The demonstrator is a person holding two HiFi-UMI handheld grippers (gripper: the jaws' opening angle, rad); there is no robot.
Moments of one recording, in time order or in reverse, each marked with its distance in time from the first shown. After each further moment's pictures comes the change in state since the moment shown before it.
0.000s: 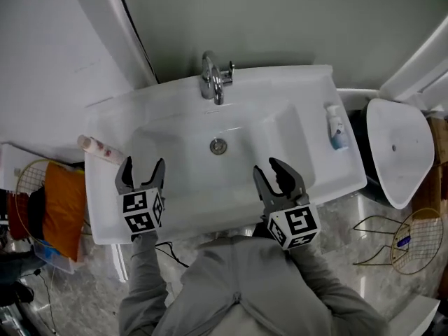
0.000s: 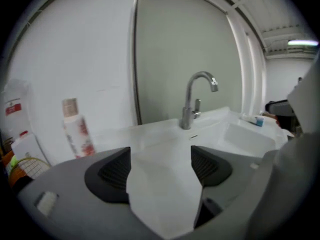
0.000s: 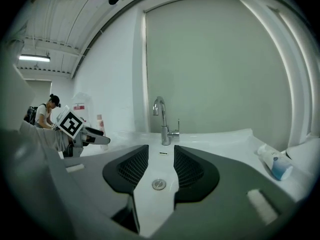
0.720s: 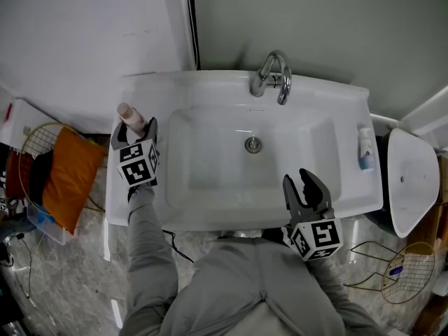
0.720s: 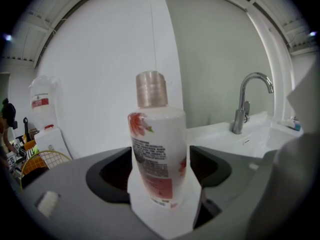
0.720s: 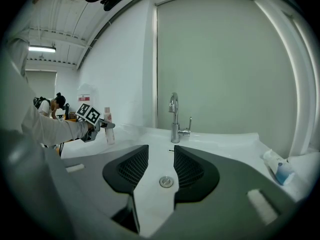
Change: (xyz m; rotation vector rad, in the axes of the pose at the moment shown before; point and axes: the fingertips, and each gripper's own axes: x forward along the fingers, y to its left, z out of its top) left arm 0.025 0.167 -0.007 -0.114 -0.047 0.273; right arm 0.009 0.042 -0.002 -0.081 0.055 0.030
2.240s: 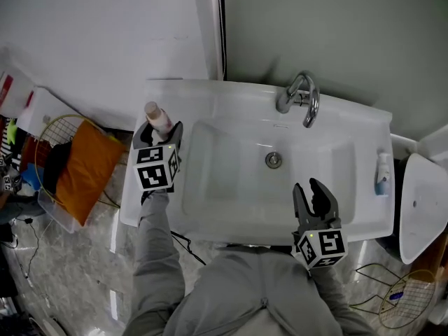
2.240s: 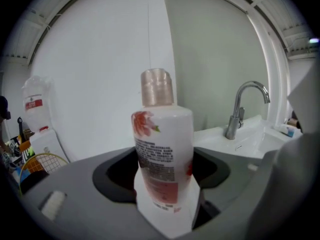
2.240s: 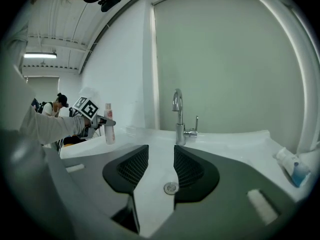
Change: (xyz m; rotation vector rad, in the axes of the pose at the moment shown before) left arm -0.010 -0.014 0.028 -0.001 0.029 -0.064; right arm 0.035 0.005 0.004 0.029 -0.007 0.052
